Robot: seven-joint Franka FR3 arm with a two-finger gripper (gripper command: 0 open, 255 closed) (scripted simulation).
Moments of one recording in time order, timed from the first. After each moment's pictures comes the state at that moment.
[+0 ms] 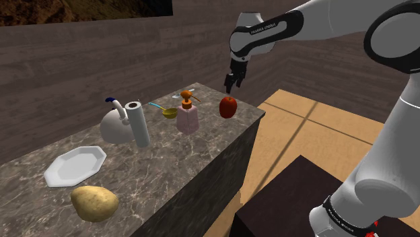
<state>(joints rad) 0.03 0.14 -0.12 -1.87 0.04 2.10 -0.33</state>
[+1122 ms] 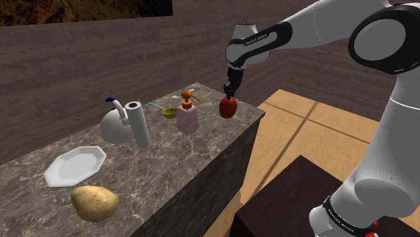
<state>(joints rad) 0.03 0.21 -0.12 -1.88 0.05 2.19 -0.34</state>
